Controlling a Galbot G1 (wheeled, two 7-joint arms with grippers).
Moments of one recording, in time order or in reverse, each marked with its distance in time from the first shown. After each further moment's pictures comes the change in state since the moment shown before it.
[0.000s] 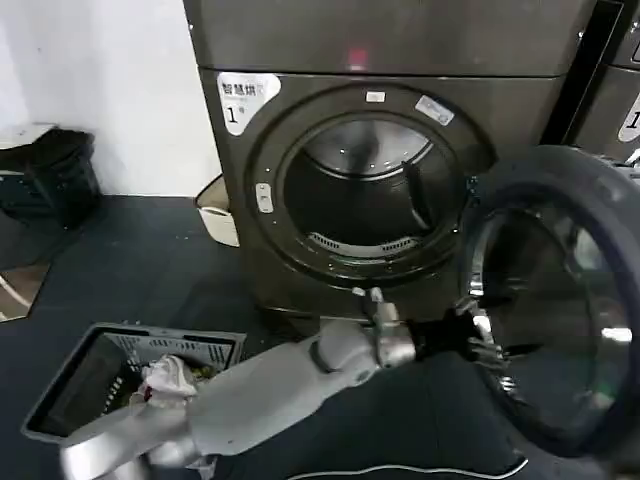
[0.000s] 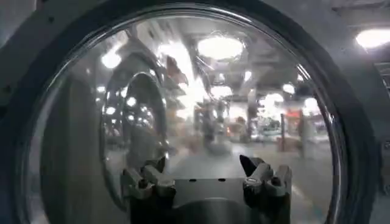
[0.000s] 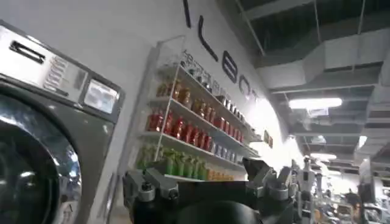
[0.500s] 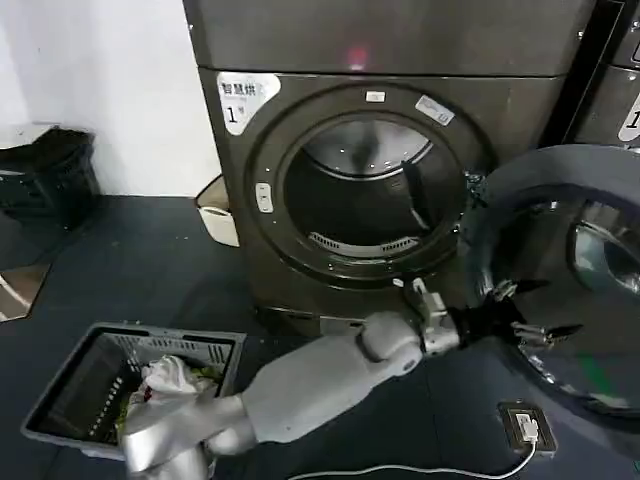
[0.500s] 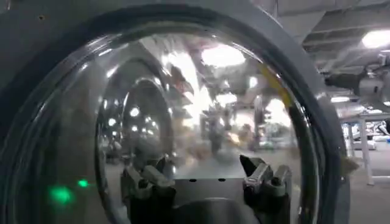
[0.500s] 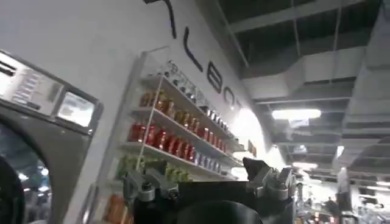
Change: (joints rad) left arm -0.029 -0.176 -0.024 0.199 0.043 -0.045 -0.015; right arm -0.009 -0.021 0.088 -0.044 -0.003 0.001 0.031
